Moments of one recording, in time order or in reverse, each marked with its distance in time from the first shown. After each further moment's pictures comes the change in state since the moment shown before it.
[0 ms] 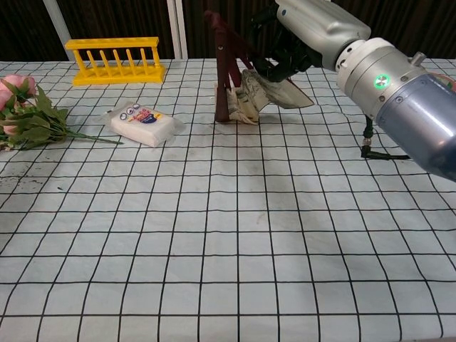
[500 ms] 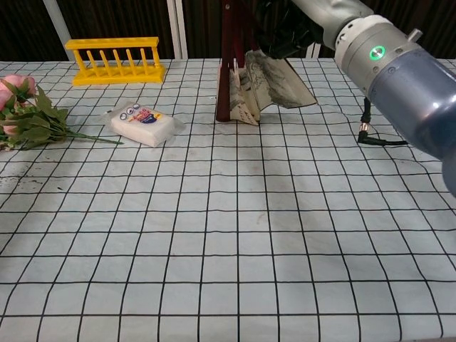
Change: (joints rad) left arm -0.046 0.005 -0.022 -0.033 0.009 -0.032 0.041; right arm 0.031 -0.014 0.107 -0.005 0.134 -0.018 0.006
